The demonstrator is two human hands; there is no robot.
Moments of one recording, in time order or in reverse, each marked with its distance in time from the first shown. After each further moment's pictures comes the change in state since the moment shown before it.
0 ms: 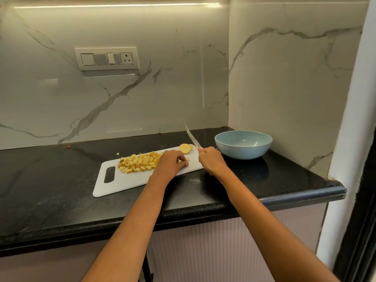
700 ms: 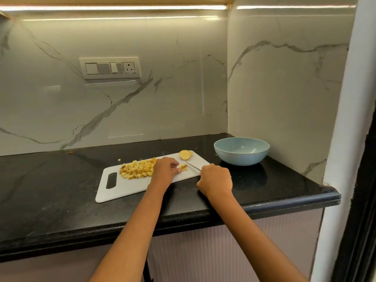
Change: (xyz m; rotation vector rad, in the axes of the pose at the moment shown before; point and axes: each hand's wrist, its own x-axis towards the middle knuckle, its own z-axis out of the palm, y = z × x) left_hand 0.000 -0.011 0.000 -0.130 0.105 -0.155; right_hand -0.059 -0.004 -0.009 -0.841 0.061 -0.257
